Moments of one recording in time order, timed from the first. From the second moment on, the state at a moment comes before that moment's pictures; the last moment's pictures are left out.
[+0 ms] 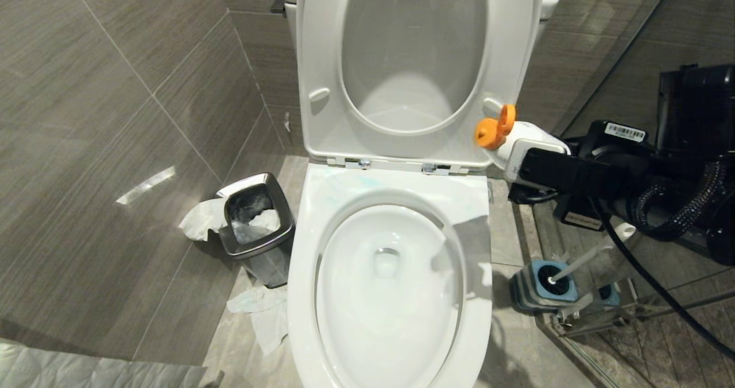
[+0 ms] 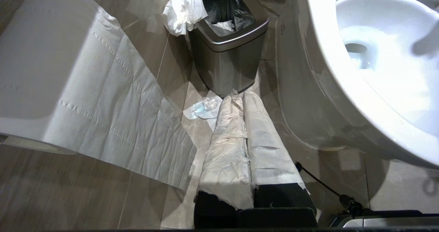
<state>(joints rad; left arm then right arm) 0.00 0.00 0.00 0.01 0.00 0.00 0.58 1.50 -1.05 -0.18 -0.57 -1.18</state>
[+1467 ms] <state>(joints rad) 0.00 0.00 0.00 0.01 0.00 0.00 0.58 1.66 -1.23 -0.18 -0.68 -1.55</state>
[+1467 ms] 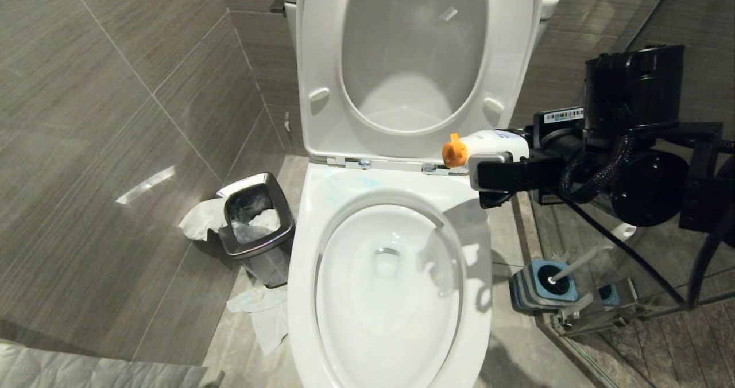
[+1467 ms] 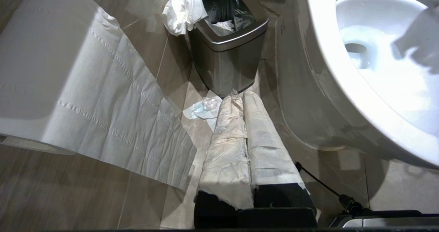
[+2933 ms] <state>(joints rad) 0.00 0.00 0.00 0.01 0.00 0.00 0.73 1.73 -1.36 -0.32 -0.85 -2.04</state>
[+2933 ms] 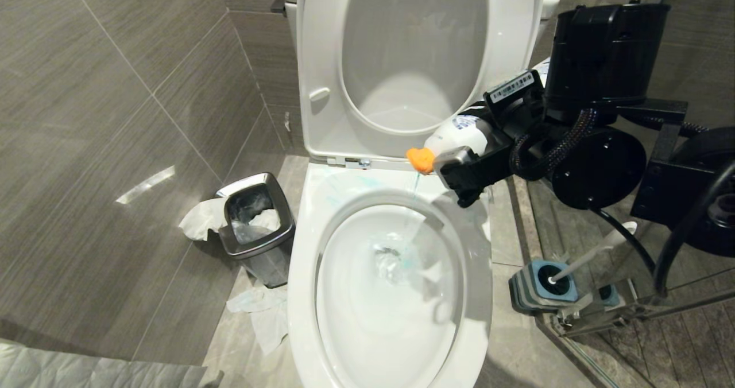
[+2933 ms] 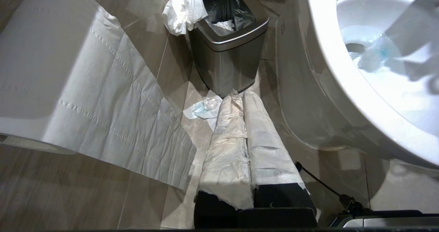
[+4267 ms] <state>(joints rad) 0.00 0.00 0.00 0.01 -0.01 0.01 0.73 1.76 -1.25 -0.46 -0.83 -1.66</state>
